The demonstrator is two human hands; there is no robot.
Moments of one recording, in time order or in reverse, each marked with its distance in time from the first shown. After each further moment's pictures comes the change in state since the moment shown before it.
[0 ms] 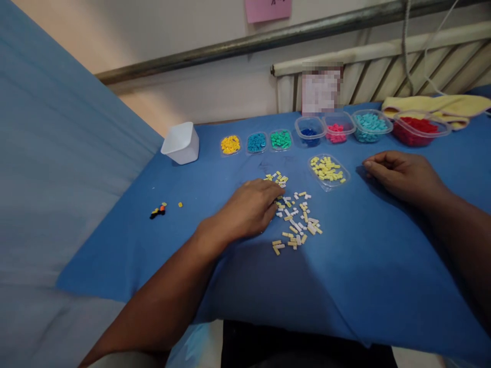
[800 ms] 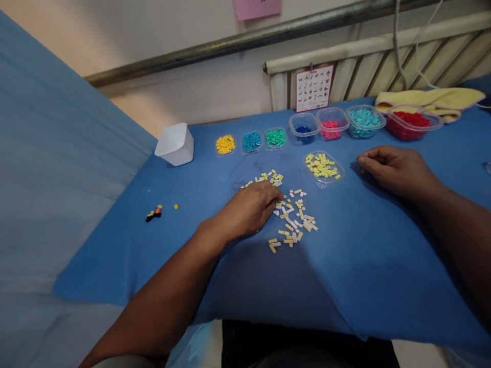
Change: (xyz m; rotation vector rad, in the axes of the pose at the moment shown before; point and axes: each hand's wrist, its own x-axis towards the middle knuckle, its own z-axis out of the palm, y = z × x) left_hand 0.003 -0.003 0.010 -0.151 0.026 0.003; right_hand 0.007 0.013 0.002 -0.007 0.016 -0.059
